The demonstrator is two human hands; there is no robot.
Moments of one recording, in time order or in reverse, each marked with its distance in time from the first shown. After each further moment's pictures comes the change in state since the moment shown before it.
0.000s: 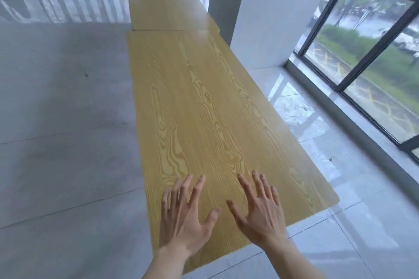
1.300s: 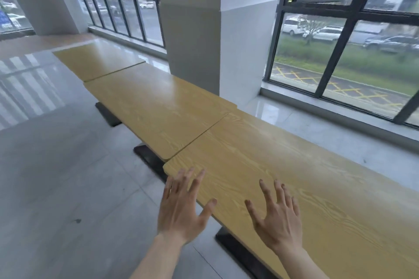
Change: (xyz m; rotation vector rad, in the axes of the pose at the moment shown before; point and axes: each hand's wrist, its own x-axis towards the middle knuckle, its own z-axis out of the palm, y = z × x) left_hand 0.645 -0.341 -0.411 0.159 -0.026 0.663; right_hand 0.521 -0.480 -0.084 0.198 0.288 0.603
